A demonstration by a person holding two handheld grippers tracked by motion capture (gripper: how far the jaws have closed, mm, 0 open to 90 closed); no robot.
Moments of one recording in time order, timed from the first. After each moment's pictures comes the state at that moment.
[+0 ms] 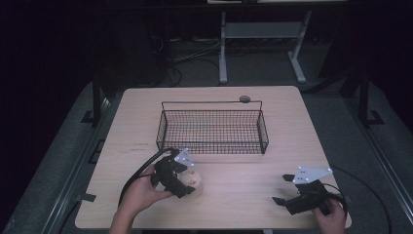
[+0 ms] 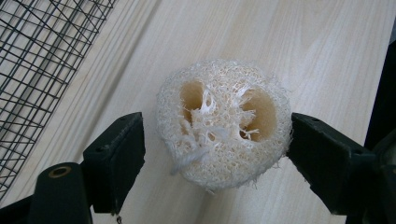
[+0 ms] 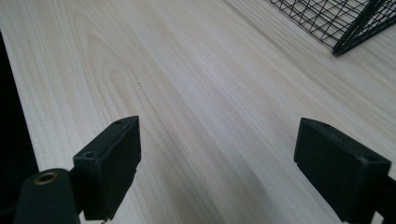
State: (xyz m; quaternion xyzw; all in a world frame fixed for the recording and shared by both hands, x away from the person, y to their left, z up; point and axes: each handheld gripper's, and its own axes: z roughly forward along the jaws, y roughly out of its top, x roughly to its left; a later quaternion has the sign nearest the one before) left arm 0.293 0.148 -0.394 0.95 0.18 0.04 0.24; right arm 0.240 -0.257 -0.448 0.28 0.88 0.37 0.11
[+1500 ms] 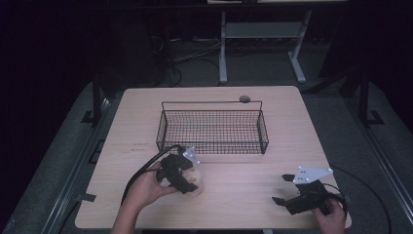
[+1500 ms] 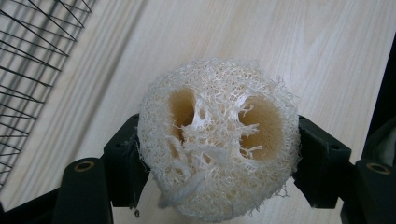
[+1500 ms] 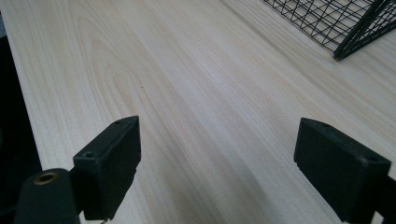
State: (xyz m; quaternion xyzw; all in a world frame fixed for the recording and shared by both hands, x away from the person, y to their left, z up) left arm 0.306 0.133 -0.394 0.96 0.17 0.01 0.21; right arm 0.240 -0.257 -0.448 0.28 0.87 0.38 0.10
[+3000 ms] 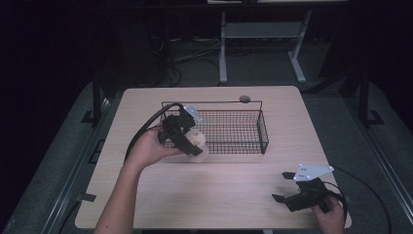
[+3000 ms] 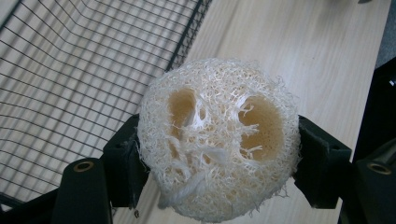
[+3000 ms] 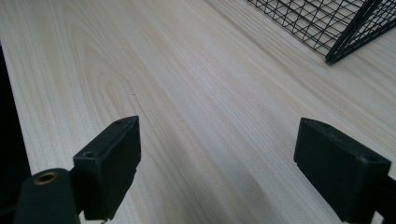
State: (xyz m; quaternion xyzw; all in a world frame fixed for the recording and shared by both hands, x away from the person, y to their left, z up) left arm 0.375 0.123 -0.312 0.95 0.18 0.00 0.24; right arm 0.246 -0.259 -0.448 0.29 0.87 0.39 0.11
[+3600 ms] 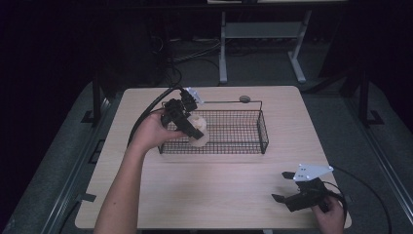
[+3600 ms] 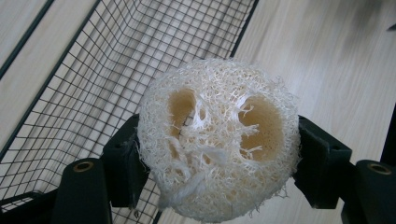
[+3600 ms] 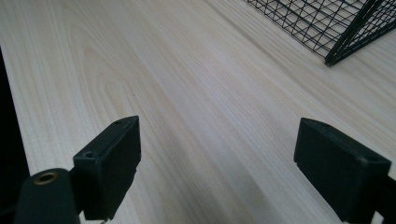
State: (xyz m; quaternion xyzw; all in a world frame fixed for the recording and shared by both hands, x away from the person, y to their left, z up) left arm 0.412 0.118 -0.295 0.95 0.20 0.02 0.23; right arm 0.246 -0.258 -0.448 0.29 0.87 0.39 0.11
